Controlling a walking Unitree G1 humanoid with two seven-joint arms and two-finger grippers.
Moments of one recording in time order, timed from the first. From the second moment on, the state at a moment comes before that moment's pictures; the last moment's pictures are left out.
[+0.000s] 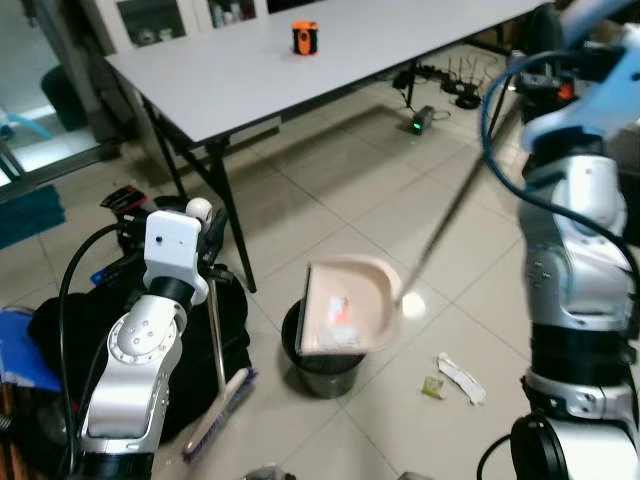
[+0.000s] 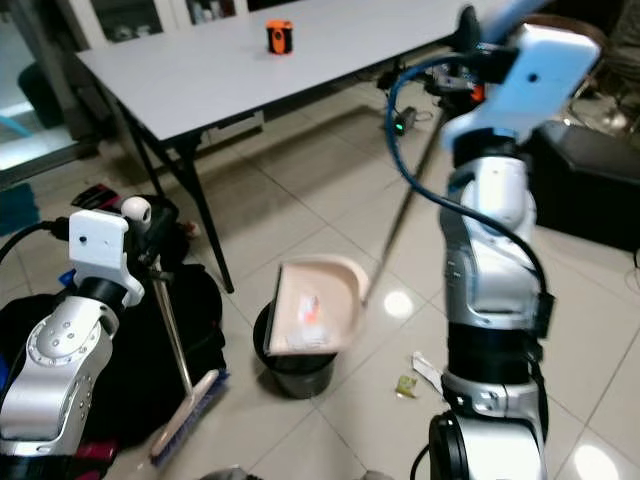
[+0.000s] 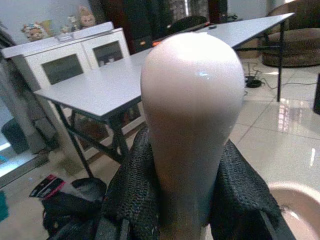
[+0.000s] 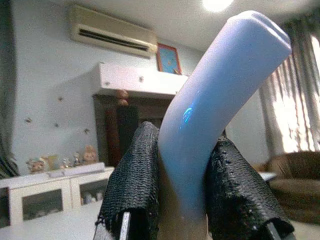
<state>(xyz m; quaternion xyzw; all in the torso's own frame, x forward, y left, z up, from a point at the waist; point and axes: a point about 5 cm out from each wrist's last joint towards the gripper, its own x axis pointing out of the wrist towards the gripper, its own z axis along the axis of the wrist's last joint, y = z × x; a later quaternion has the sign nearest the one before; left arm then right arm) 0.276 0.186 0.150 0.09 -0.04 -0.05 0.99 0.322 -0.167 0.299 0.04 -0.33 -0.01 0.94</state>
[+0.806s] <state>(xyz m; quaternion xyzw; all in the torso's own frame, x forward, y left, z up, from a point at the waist) 0.273 0.189 0.145 0.09 -0.03 -0.05 0.99 0.324 -0.035 0.270 -0.12 -0.44 0.22 0.86</state>
